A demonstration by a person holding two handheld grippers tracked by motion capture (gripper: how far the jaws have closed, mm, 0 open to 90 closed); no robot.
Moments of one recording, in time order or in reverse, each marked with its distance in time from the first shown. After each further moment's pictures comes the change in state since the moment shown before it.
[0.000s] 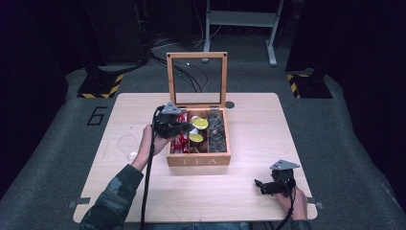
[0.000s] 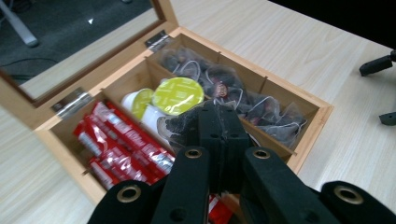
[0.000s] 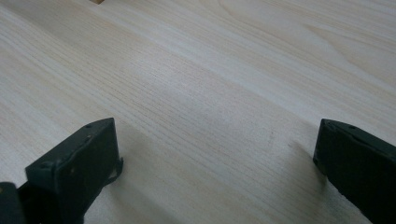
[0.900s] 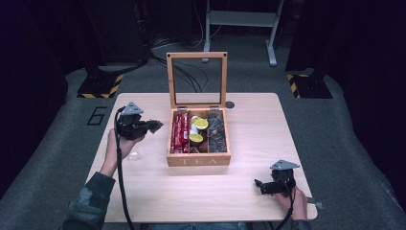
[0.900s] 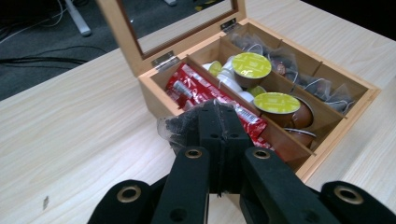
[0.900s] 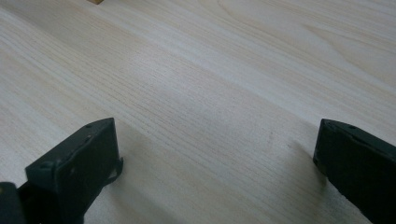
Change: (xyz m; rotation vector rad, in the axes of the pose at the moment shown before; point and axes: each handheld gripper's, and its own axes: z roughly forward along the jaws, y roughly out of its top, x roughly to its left) left arm 0.046 -0.041 -0.067 -0.022 0.125 -0.090; right arm 0.000 0.000 0.000 0.000 -0.003 0.002
